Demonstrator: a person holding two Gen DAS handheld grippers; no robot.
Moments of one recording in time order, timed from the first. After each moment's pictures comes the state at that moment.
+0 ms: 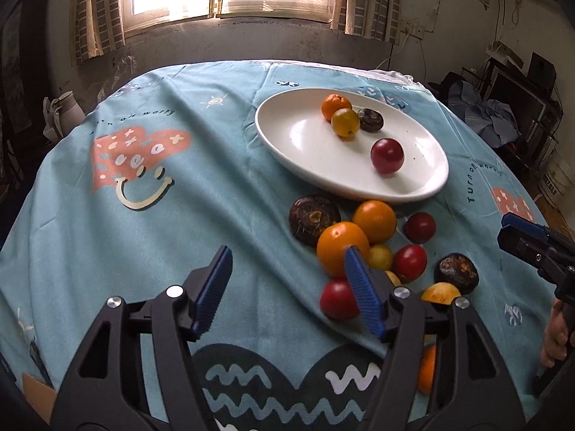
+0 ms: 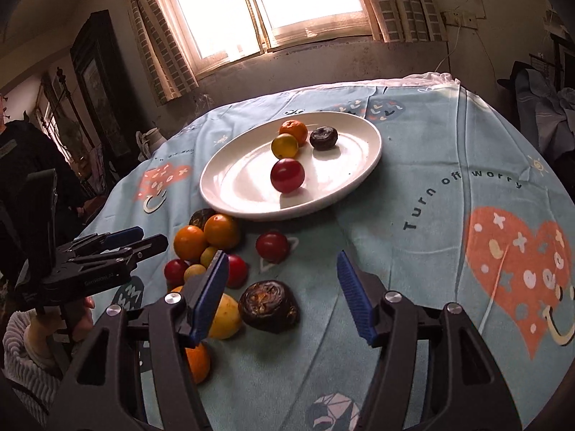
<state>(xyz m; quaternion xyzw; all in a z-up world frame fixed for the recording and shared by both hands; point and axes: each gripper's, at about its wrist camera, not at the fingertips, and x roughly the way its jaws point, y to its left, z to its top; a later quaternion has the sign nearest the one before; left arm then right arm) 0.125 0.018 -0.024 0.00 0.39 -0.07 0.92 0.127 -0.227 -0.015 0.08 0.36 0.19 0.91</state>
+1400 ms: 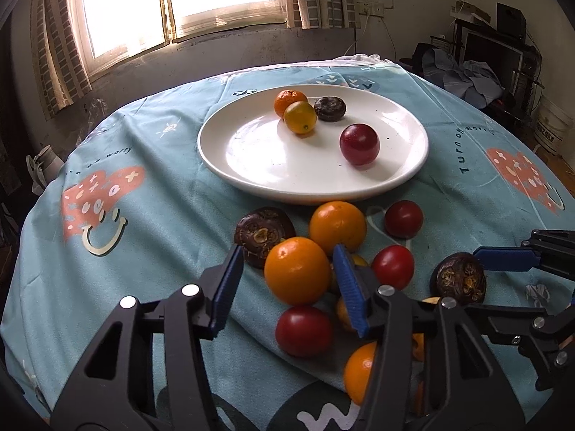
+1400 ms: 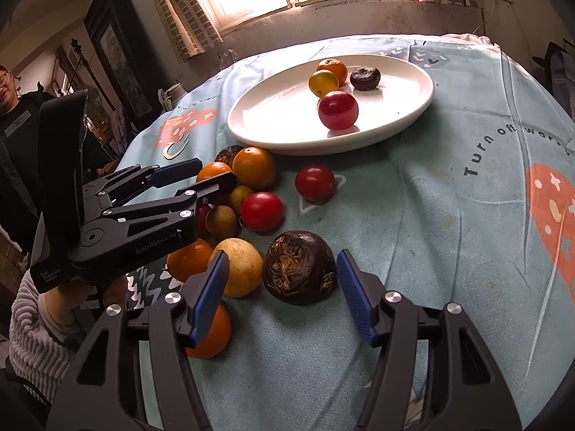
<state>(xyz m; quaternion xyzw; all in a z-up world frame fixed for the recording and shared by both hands) 0.141 -0.029 -0.039 0.09 0.37 -0.12 0.92 0.134 -0.204 -0.048 0.07 0.43 0.25 0.86</state>
